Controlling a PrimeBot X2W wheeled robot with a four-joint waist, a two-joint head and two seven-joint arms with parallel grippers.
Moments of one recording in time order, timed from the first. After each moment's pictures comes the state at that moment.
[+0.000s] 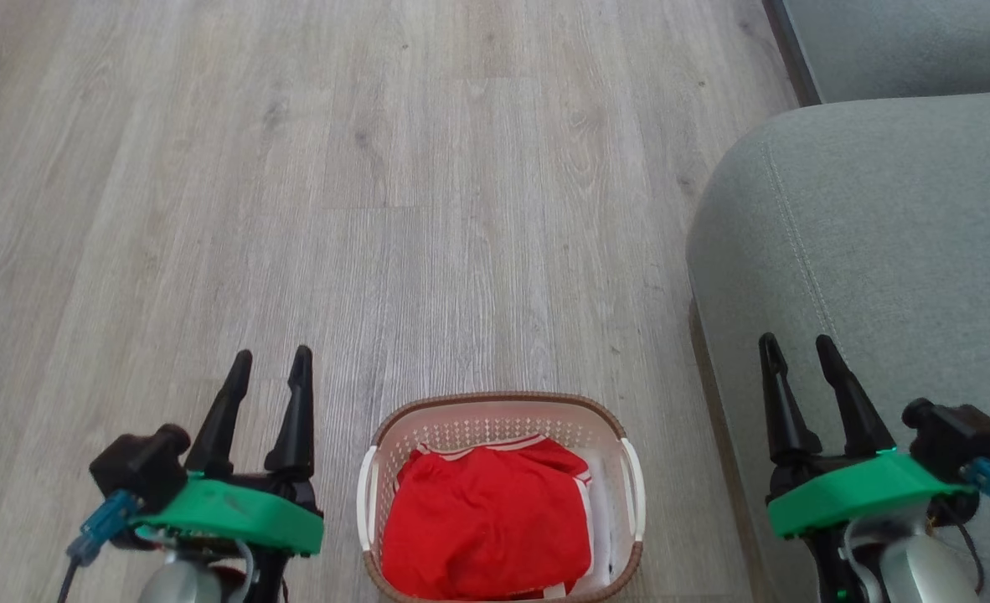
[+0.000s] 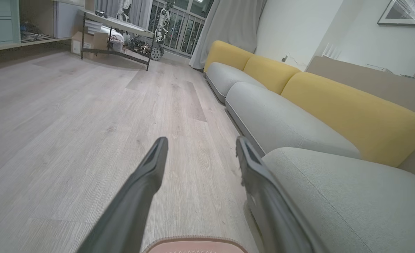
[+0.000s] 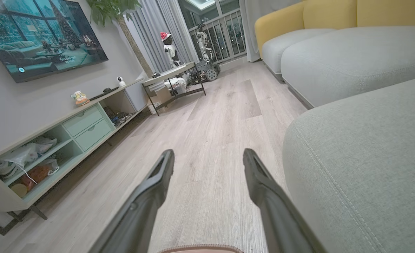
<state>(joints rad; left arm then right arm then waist) 0.00 0.04 -0.12 0.11 -0.41 -0.11 -0.18 0.00 -0.07 0.05 0.11 0.45 0.13 -0.17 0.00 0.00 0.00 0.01</state>
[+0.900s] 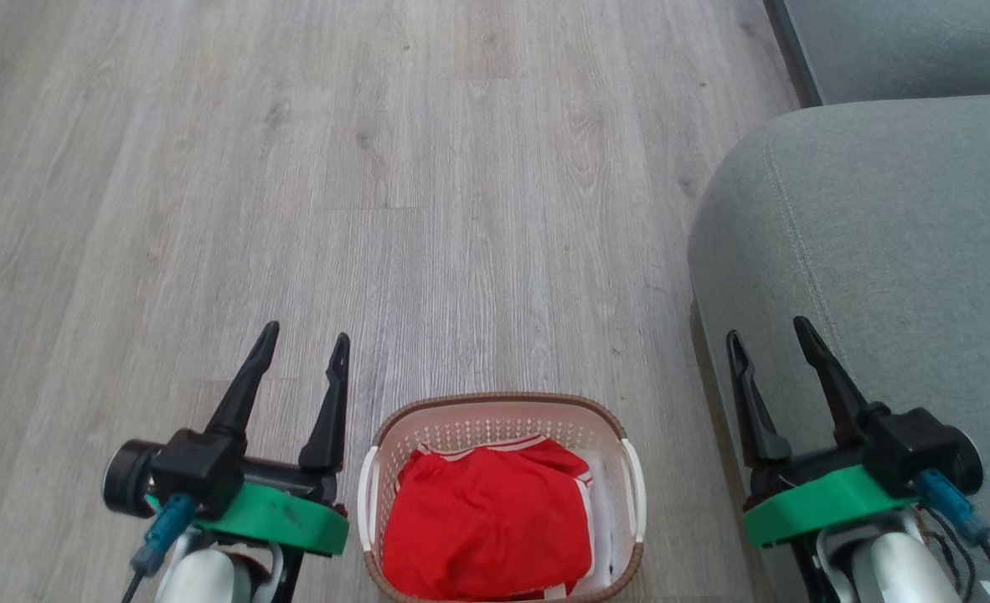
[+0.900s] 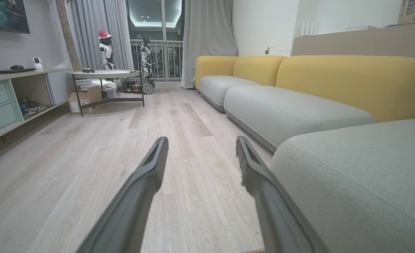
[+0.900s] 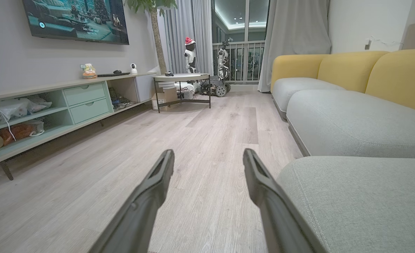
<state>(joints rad) -0.02 0.04 -0.15 0.06 -0.09 -0.11 -0.25 0.00 -0.07 0.08 0.06 0.14 0.13 -0.25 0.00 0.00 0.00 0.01</state>
